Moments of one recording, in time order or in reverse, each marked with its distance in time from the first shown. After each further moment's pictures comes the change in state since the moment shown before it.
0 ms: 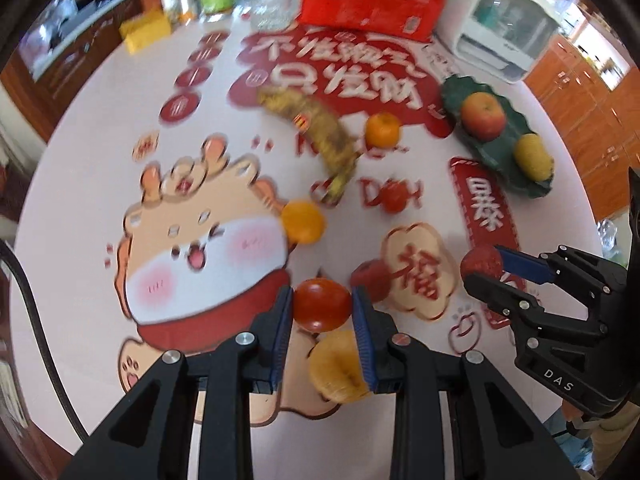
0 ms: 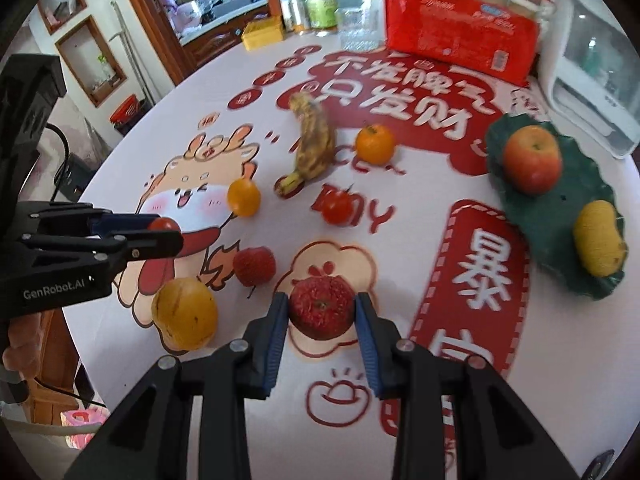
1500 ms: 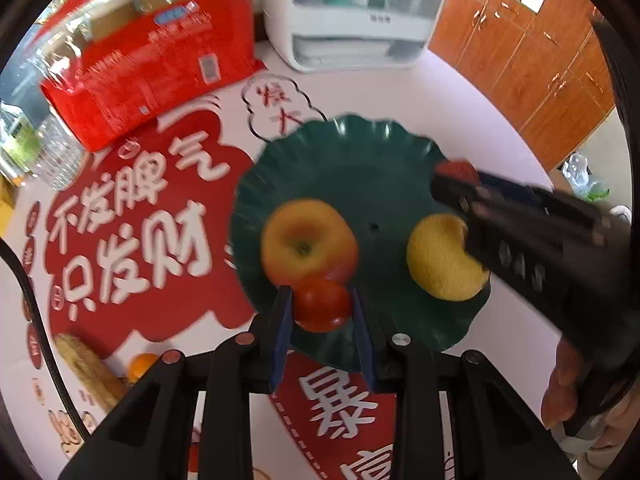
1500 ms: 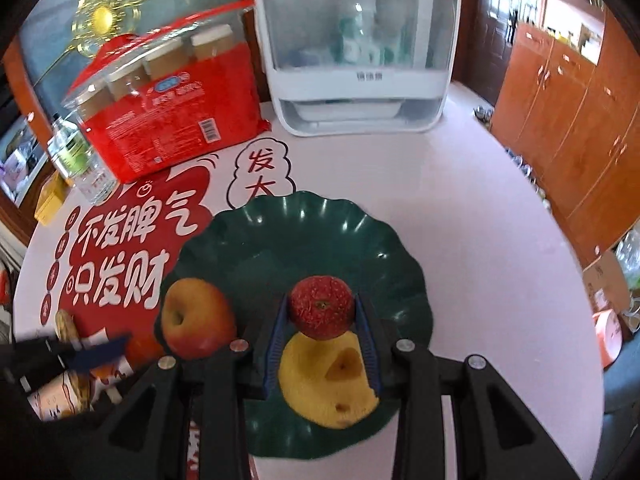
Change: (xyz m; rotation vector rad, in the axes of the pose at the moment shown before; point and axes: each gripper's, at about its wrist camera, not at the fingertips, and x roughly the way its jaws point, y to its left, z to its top) left arm 0.109 -0.228 0.171 0.333 0.007 -0.103; right arm -0.013 -0.247 0.077 0.518 -0.134 -0.378
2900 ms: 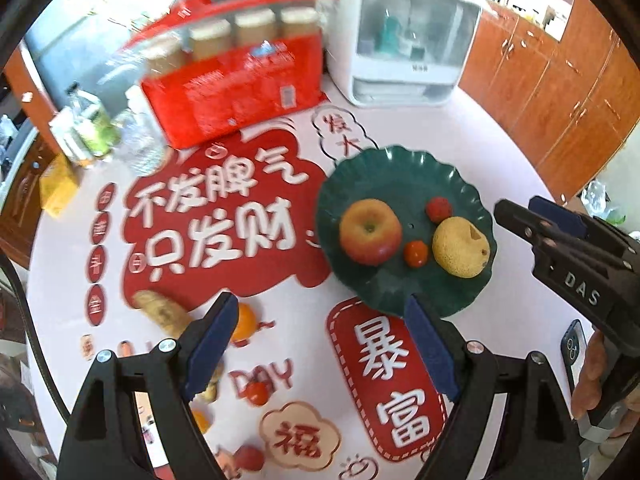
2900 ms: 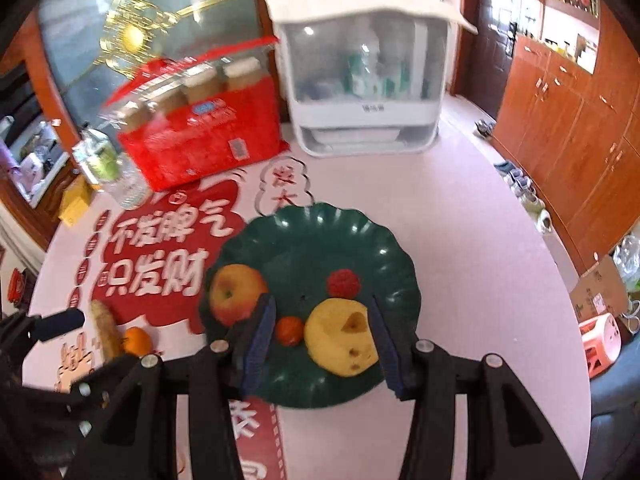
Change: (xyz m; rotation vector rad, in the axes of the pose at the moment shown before) left arm -0.115 0.039 -0.038 -0.081 -0.095 0.125; right arm -0.098 0.017 -0.023 -0.050 -0.090 0.034
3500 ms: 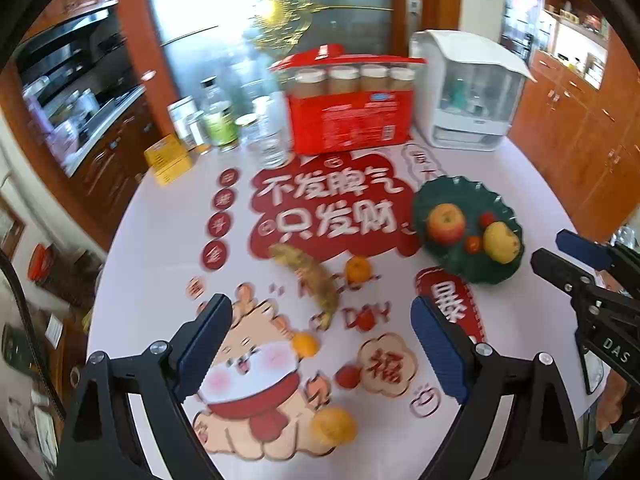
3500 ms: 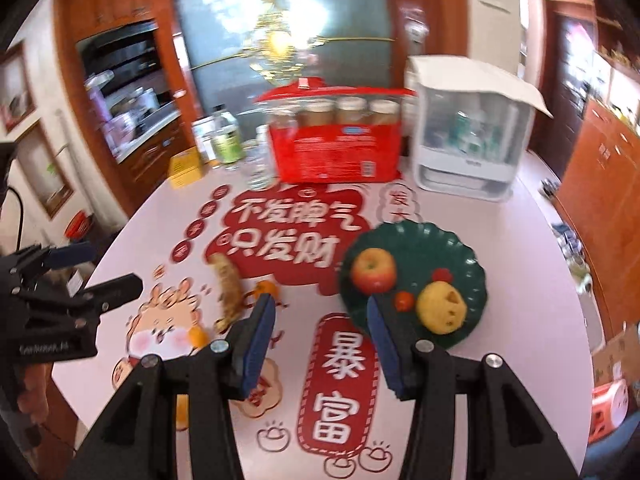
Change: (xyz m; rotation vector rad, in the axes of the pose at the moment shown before) left arm -0.140 0.088 -0.095 -0.156 -0.129 0.185; right arm -0.114 0.101 -0.055 -0.258 -0.084 0.220
